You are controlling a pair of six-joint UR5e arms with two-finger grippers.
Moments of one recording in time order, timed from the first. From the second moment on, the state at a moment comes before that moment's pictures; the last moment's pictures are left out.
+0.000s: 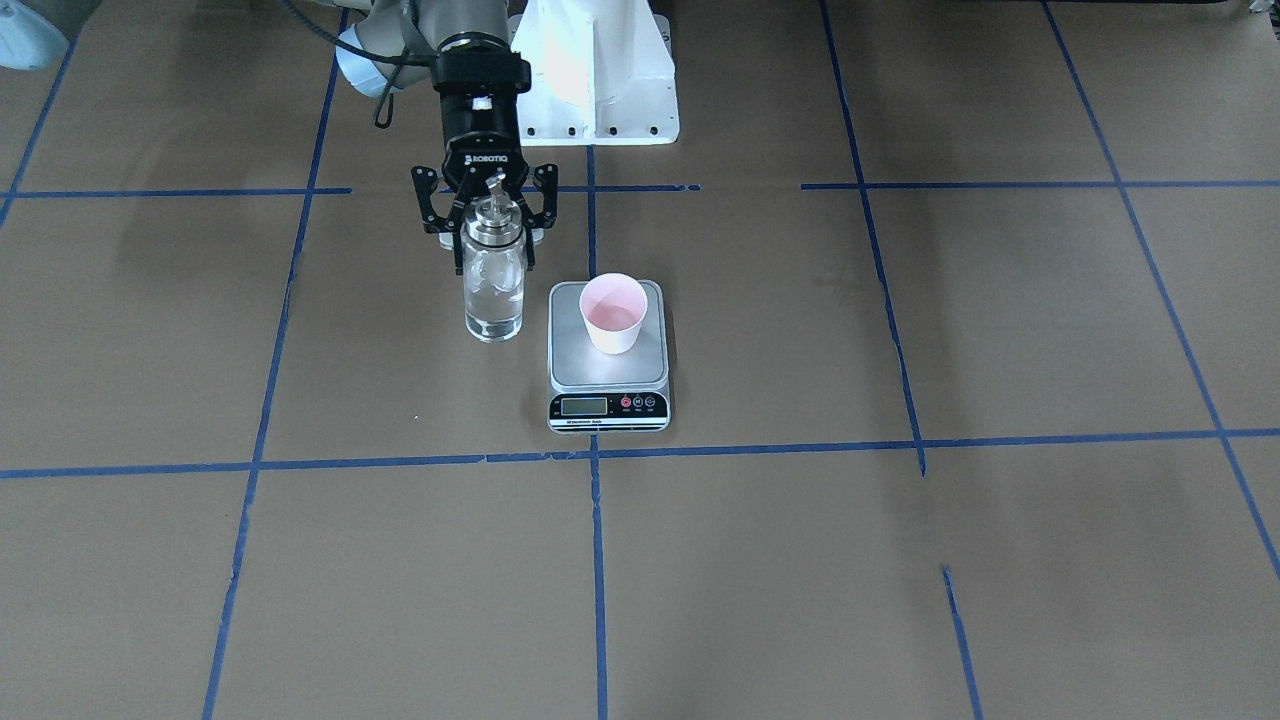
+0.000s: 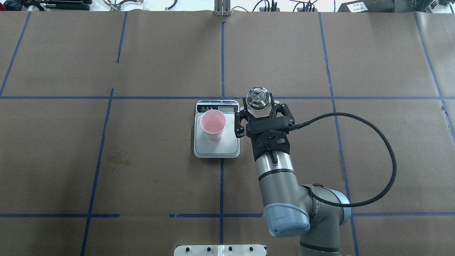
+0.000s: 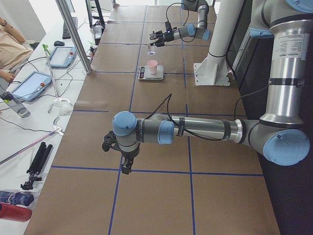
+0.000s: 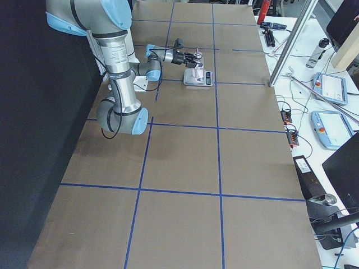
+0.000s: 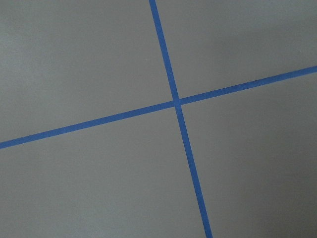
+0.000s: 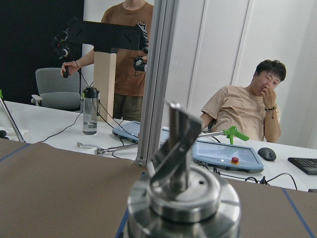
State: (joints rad) left arm -1.58 -1.58 -1.63 -1.55 -2.33 0.22; right arm 0.20 -1.15 1.82 -0.98 0.47 0.97
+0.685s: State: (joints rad) left arm -1.58 -1.58 -1.63 -1.56 -2.33 0.22; right arm 0.29 -1.39 1.89 -0.98 0.59 1.16
